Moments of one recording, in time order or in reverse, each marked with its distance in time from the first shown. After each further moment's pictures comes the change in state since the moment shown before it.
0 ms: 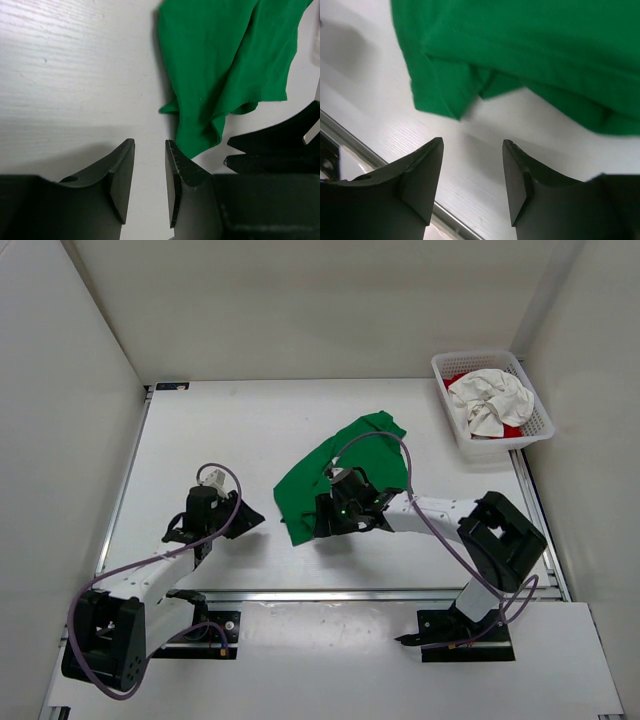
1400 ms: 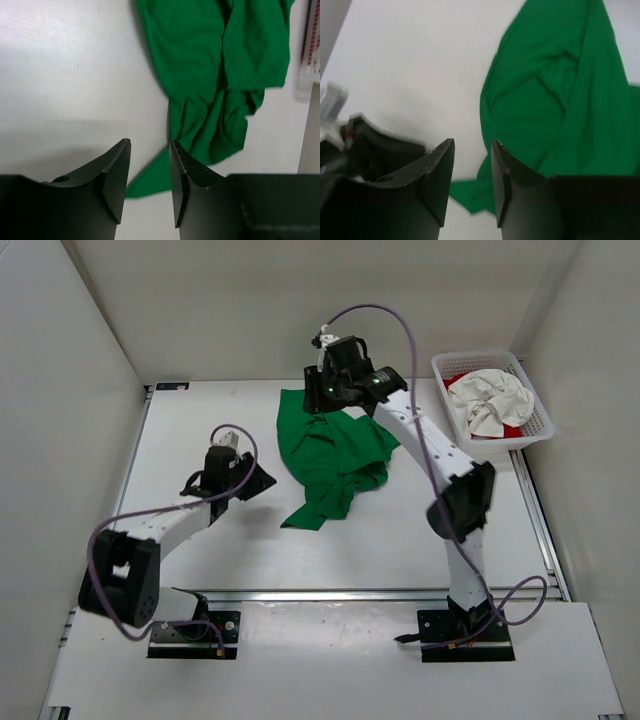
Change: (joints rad) left arm -0.075 0.286 0.293 0.020 -0.105 -0.012; right arm -0.248 0.539 1.441 -0.624 0.020 -0.301
